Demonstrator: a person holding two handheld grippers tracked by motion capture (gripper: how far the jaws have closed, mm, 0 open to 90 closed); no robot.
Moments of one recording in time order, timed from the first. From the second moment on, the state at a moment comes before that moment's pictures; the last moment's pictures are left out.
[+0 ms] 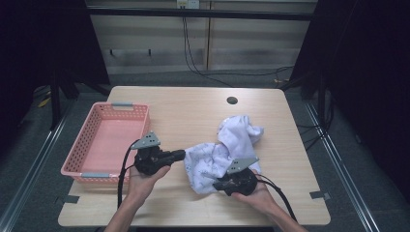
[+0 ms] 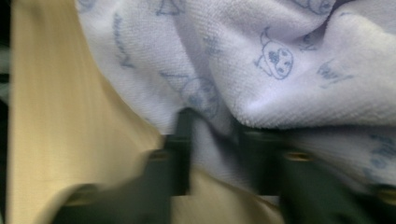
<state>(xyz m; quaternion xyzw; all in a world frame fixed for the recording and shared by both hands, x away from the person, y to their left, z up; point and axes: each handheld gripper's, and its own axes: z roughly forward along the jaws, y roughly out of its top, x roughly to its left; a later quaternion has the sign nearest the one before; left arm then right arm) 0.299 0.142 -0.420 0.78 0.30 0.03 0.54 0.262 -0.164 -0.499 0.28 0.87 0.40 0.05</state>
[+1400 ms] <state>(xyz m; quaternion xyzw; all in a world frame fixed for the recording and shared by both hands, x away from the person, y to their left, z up) 0.304 0.090 -0.491 0.86 0.26 0.01 0.44 0.343 -0.266 -0.488 0.44 0.78 0.43 0.07</state>
